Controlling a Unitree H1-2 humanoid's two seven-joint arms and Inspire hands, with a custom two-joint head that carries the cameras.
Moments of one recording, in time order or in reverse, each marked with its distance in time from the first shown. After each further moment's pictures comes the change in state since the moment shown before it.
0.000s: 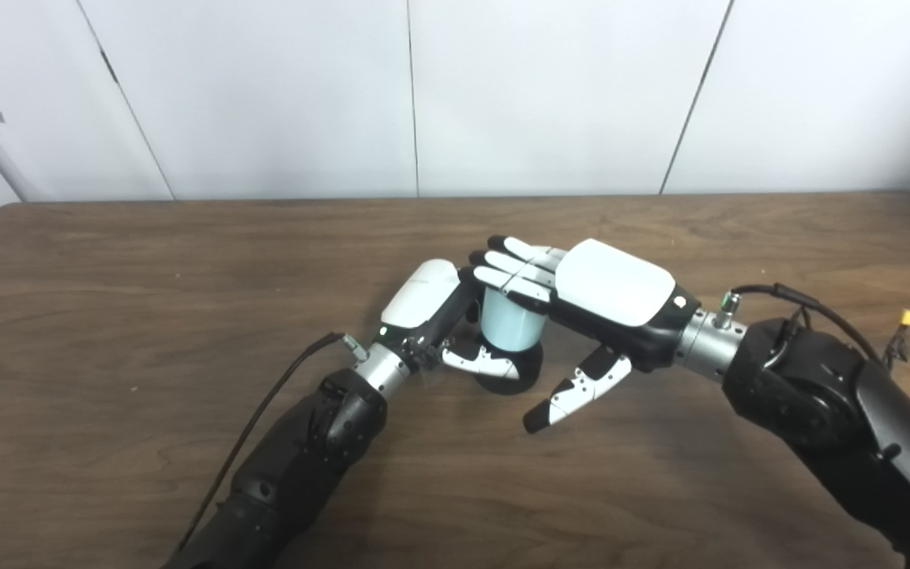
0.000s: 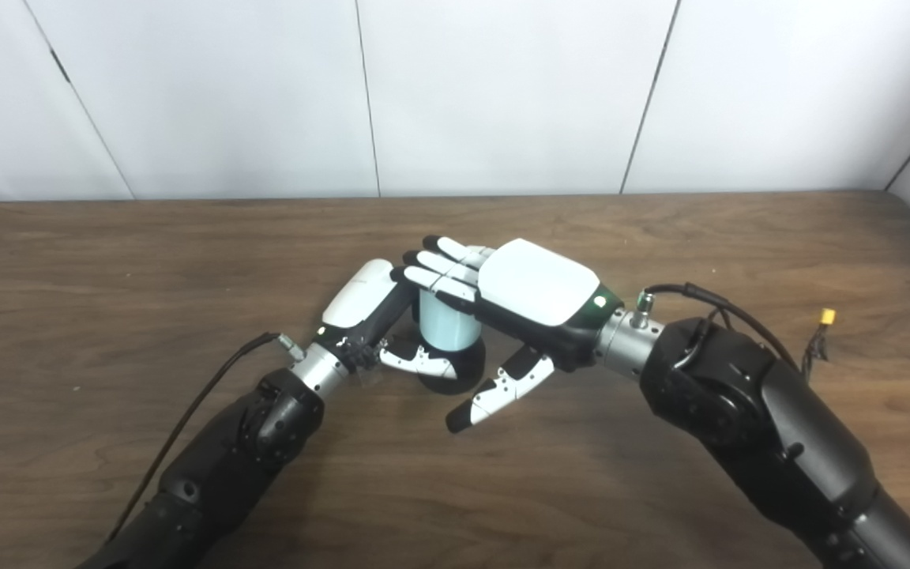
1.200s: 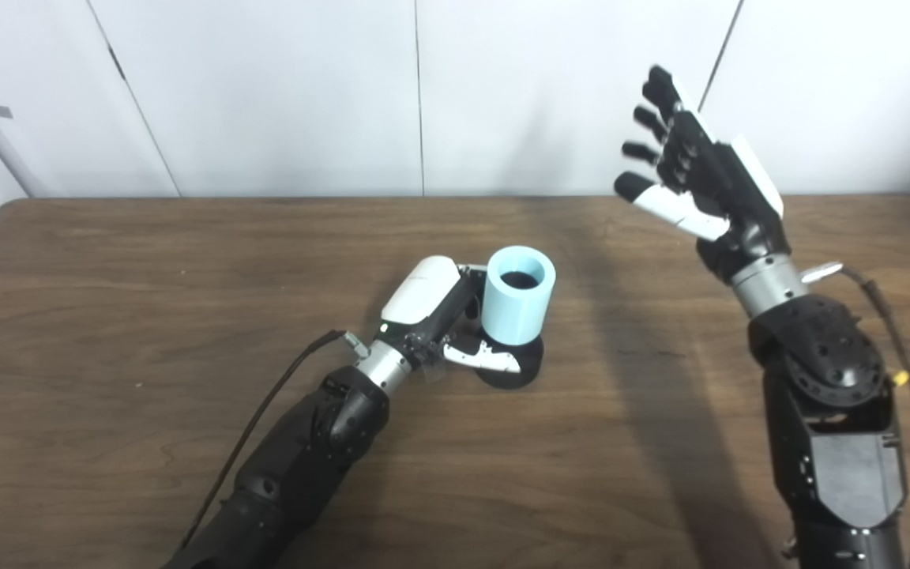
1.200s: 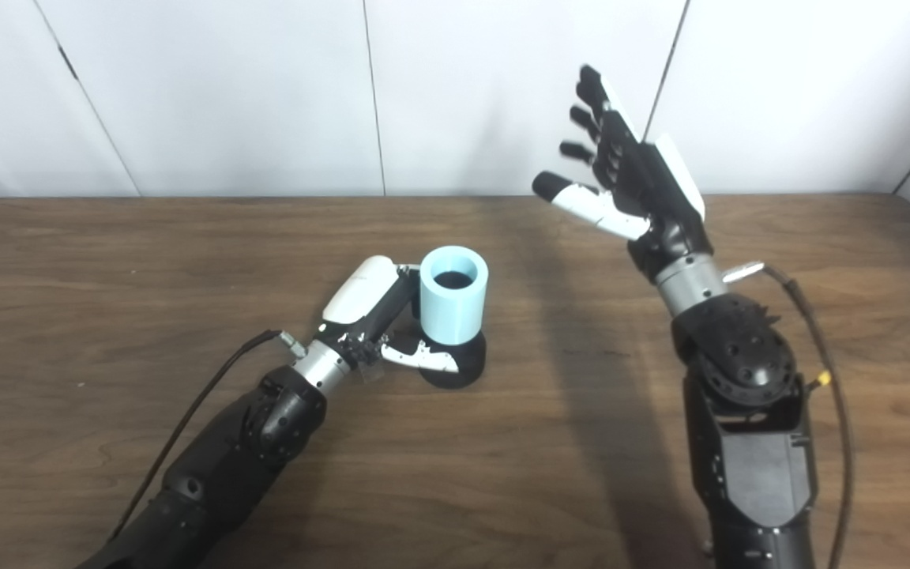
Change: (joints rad) left arm -0.006 -0.010 0.002 0.011 -0.002 0.020 0.005; right arm 0.070 0.384 -0.563 0.138 0.651 0.369 -0.217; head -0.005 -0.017
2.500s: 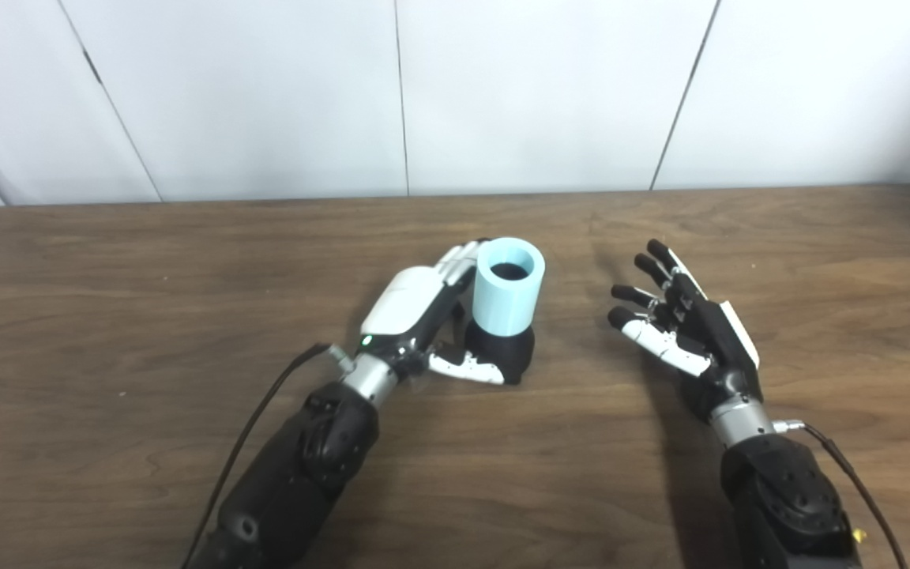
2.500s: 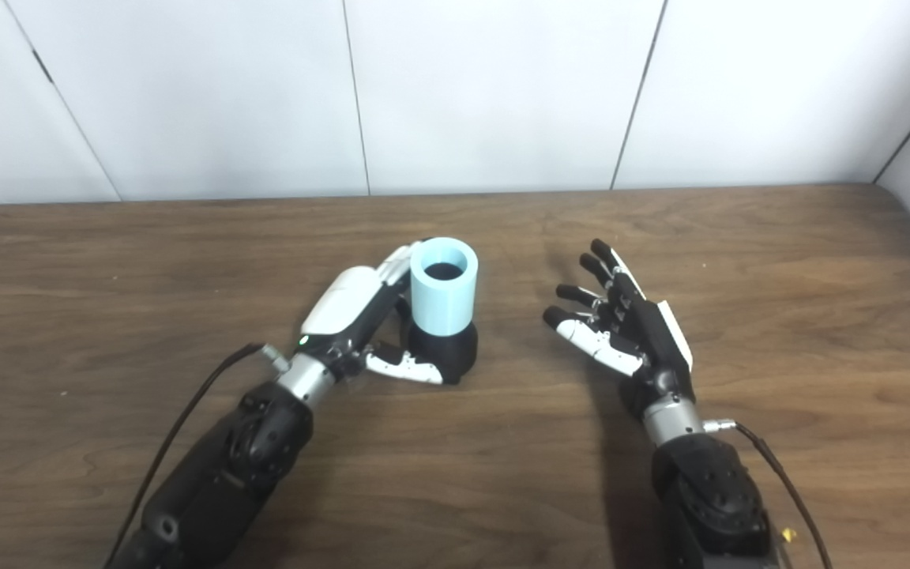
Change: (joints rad) left arm 0.156 0.024 0.084 -0.266 -0.053 0.246 -0.080; right arm 0.264 0.098 0.004 0.073 0.087 -0.049 -0.106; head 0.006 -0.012
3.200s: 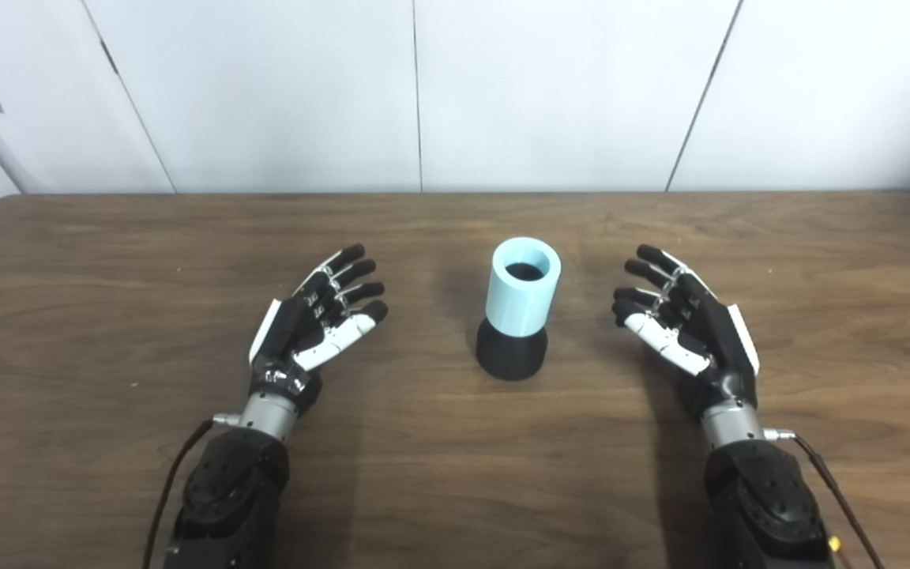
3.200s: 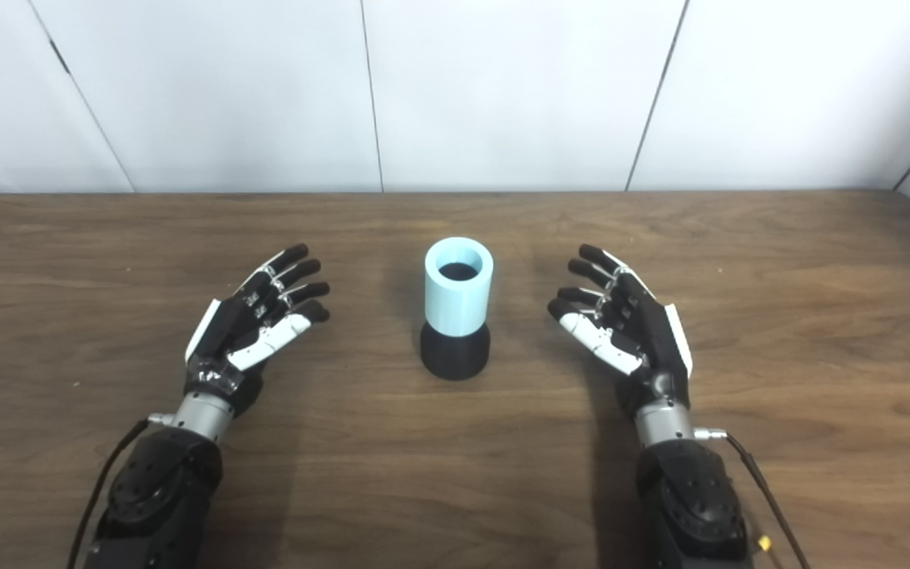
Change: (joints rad) left arm 0.165 -0.080 0.417 -0.217 -0.844 0.252 -0.264; right arm -0.011 0.058 -0.010 0.034 0.000 -0.102 -0.093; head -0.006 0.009
